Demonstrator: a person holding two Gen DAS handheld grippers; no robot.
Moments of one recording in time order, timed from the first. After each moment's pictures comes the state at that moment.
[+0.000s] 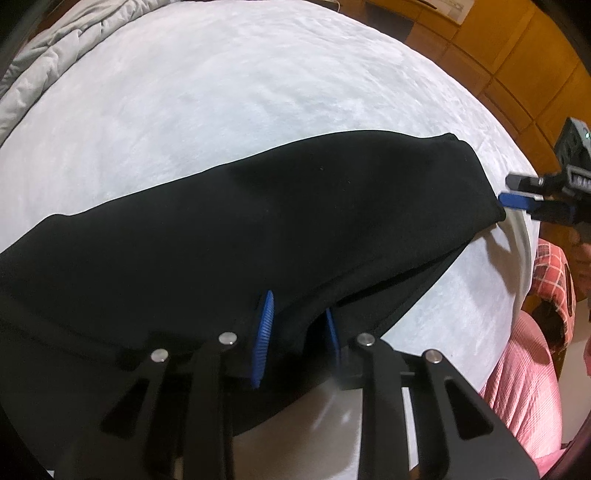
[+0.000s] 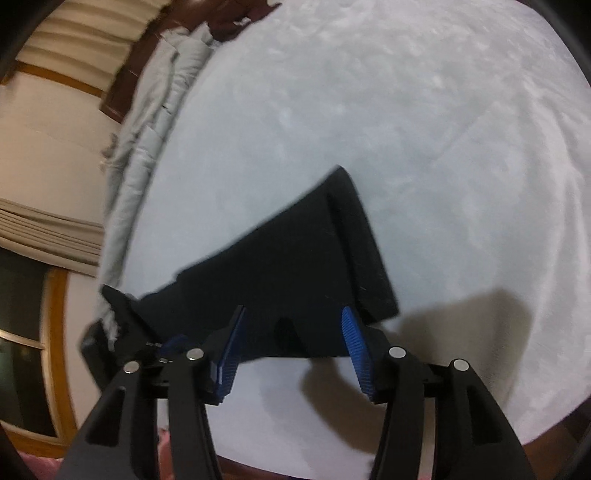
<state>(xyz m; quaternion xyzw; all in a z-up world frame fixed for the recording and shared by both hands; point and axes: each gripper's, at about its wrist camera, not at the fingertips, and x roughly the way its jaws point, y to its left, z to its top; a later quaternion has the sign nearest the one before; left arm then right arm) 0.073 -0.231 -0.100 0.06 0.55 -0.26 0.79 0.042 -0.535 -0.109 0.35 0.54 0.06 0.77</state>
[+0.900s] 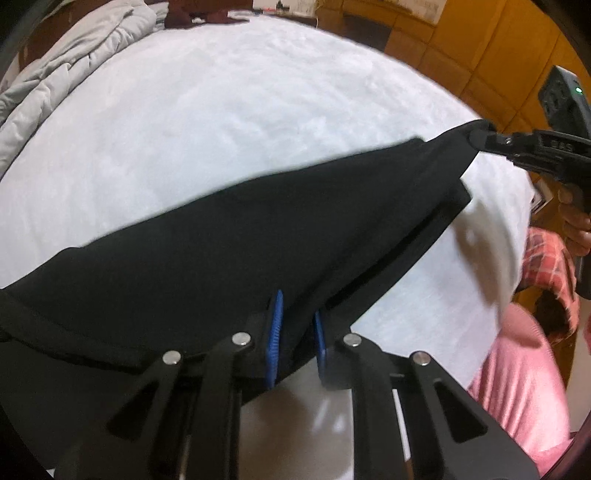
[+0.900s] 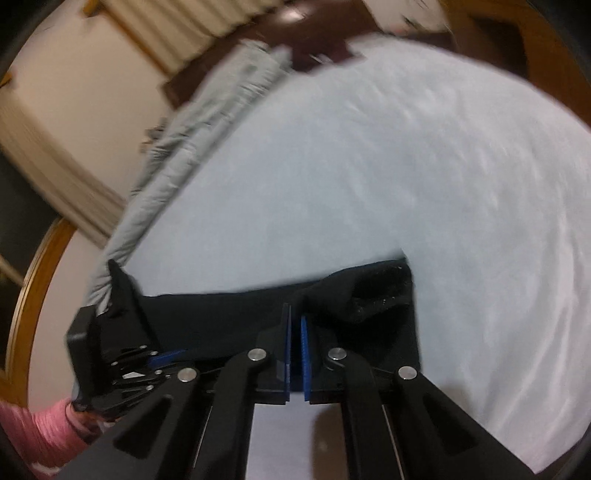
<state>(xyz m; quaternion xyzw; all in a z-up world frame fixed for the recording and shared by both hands) 0.042 -0.258 -0.088 0.09 0.52 -0.27 0.81 0.051 -0.517 -0.088 0.27 0.49 0.11 0.82</state>
